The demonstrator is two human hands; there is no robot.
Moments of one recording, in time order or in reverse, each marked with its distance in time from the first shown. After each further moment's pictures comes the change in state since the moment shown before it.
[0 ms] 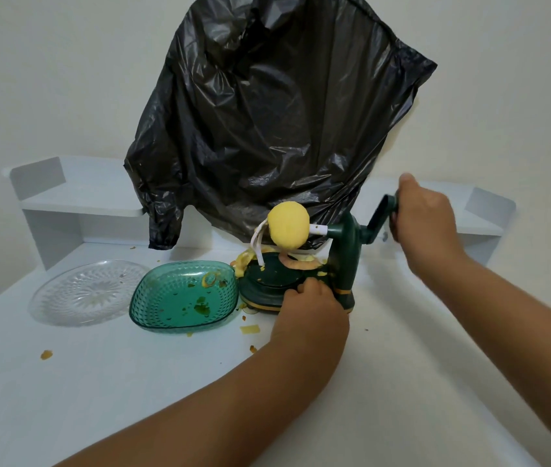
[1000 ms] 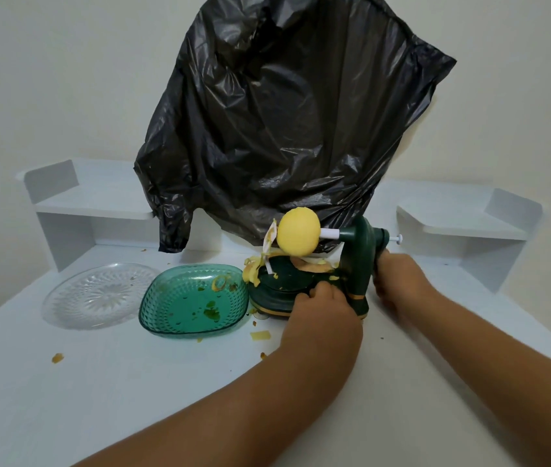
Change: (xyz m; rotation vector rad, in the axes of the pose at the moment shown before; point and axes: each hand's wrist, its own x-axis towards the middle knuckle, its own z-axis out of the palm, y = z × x) left_hand 0.000 -0.004 -0.003 -0.026 0.026 0.017; right_hand -0.024 0.078 0.036 -0.141 -0.401 0.394
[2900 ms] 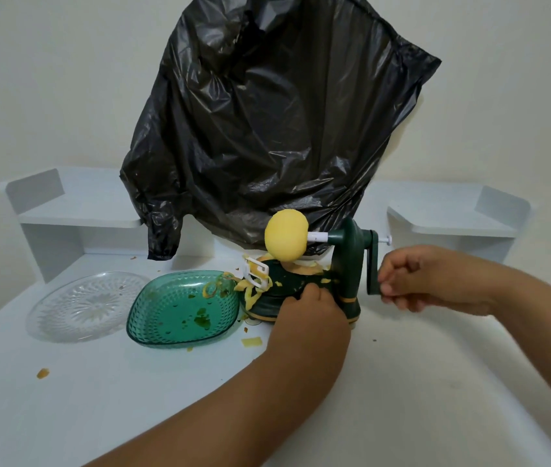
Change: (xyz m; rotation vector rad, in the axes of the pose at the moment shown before) left_hand 0.003 -0.001 0.002 -0.058 0.013 -0.012; right_hand -0.024 -0.025 -0.087 -0.011 -0.640 -0.074
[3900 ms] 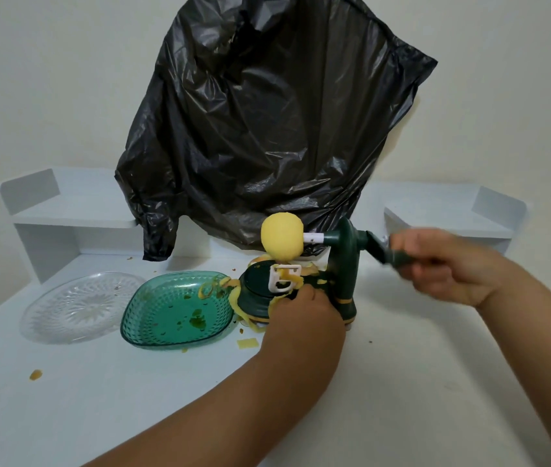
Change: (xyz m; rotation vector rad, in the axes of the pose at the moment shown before) left_hand 0.001 0.000 -0.002 -0.044 0.003 -0.040; right_hand 0.005 -0.003 -0.017 0.563 -0.222 -0.126
